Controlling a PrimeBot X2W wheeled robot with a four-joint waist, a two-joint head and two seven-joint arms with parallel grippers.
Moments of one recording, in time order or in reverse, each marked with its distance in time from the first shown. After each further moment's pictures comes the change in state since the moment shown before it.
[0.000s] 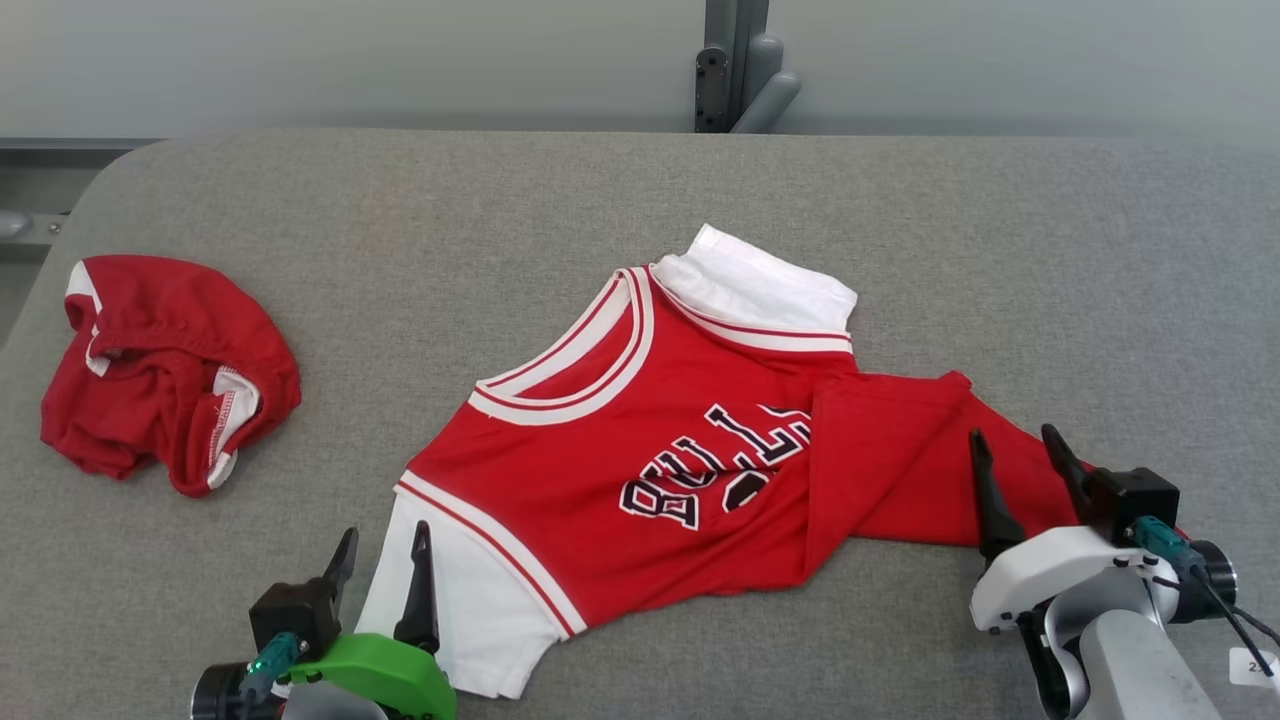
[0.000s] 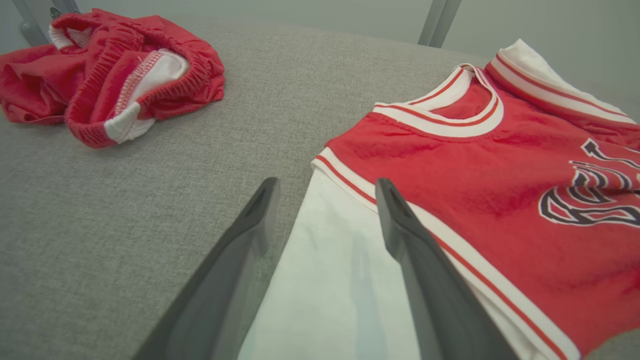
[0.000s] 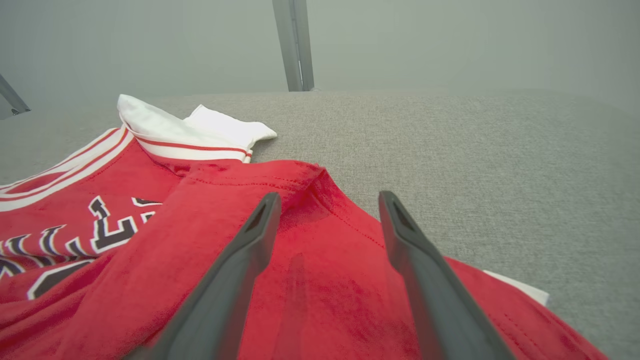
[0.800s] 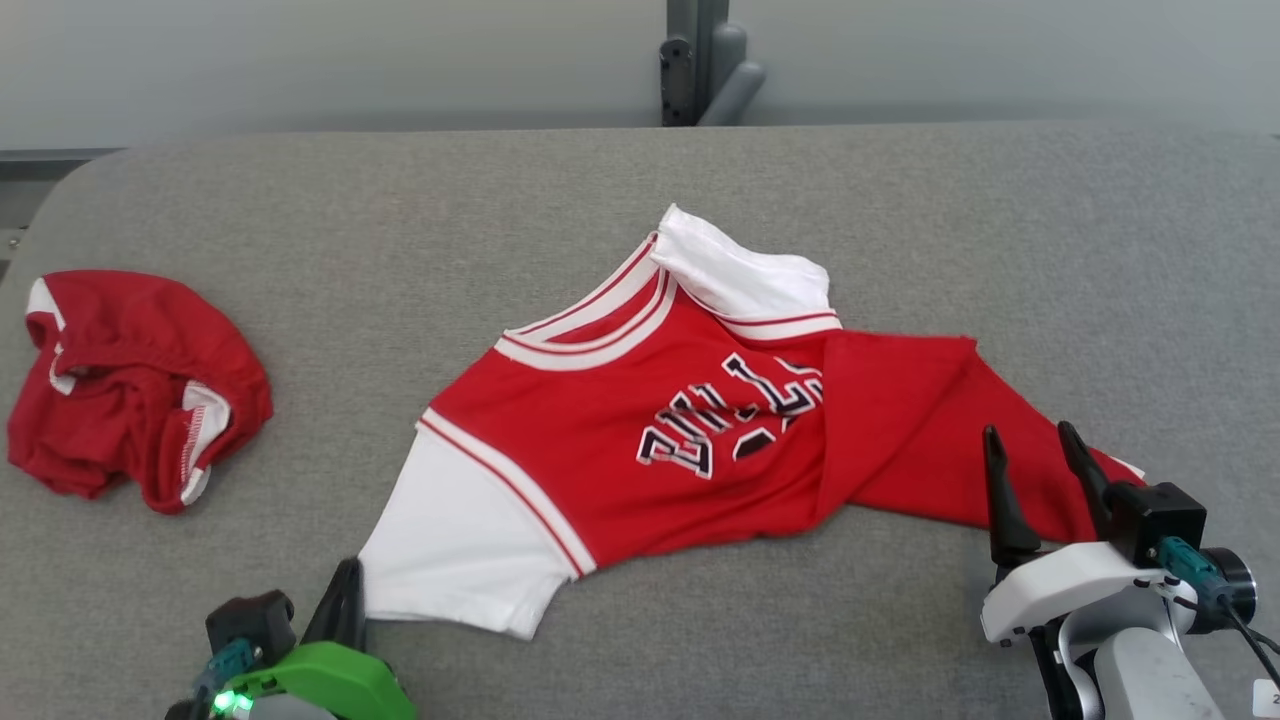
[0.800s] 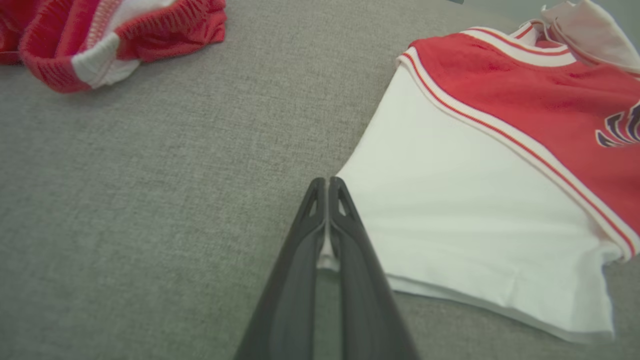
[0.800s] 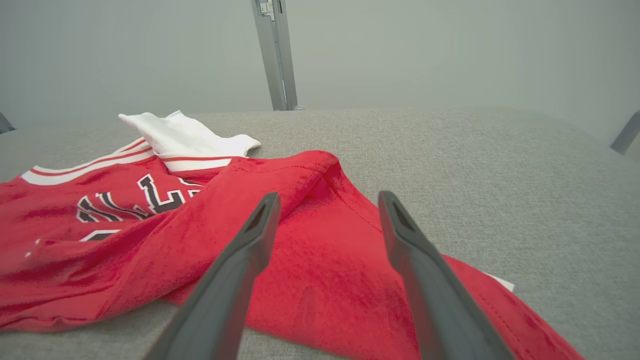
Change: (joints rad) left arm -0.099 0.093 -0.109 0.175 -0.217 -0.001 0.000; right arm 0.067 -0.001 -0.007 -0.144 0.003 0.000 0.000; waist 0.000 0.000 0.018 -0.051
